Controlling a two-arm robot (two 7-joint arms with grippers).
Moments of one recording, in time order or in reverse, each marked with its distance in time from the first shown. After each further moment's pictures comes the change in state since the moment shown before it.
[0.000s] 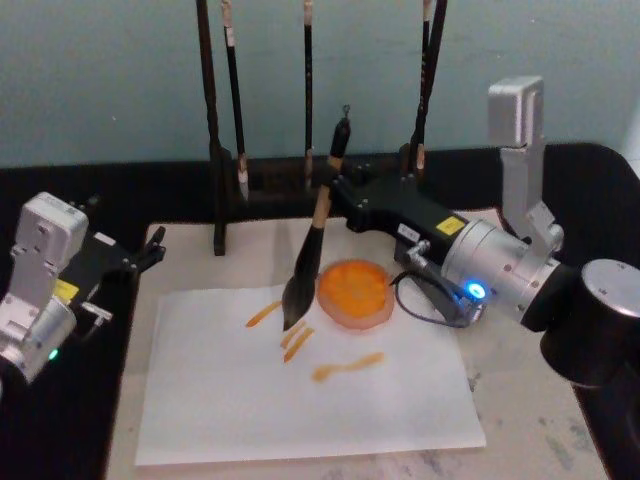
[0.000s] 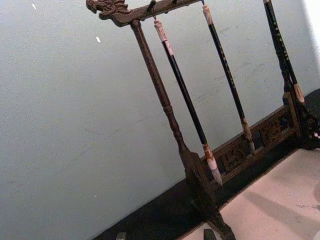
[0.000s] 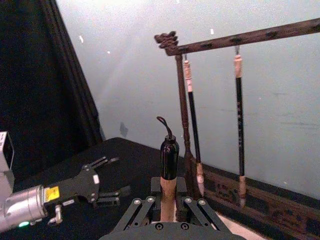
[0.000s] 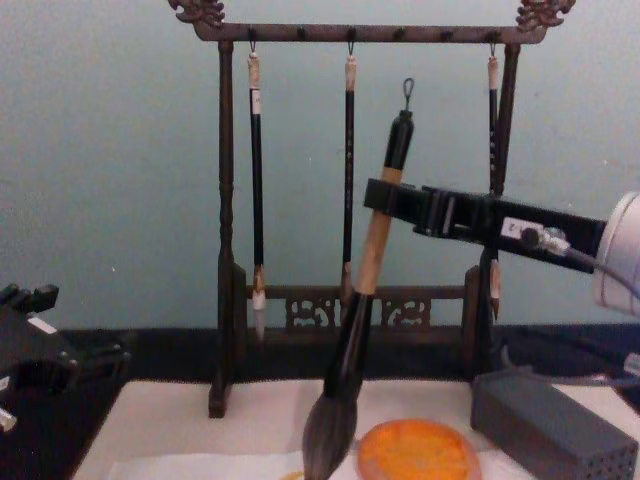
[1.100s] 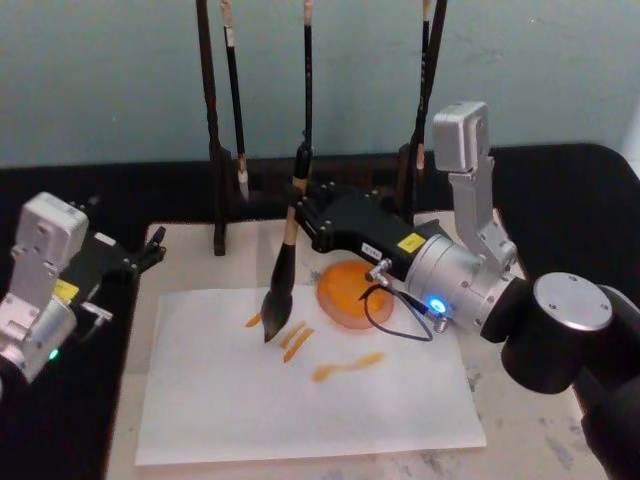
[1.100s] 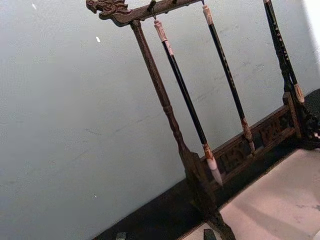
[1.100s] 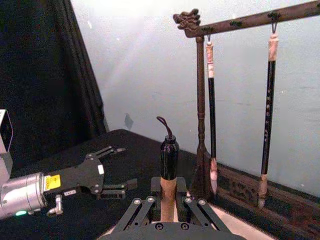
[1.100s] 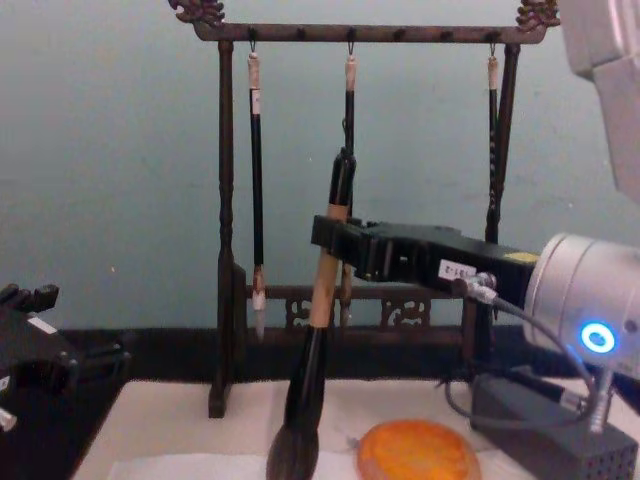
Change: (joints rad) left arm 0.000 0.000 0.000 0.000 0.000 0.000 0.000; right arm 0.011 -0.092 -0.020 0.087 -0.127 -0.038 0.044
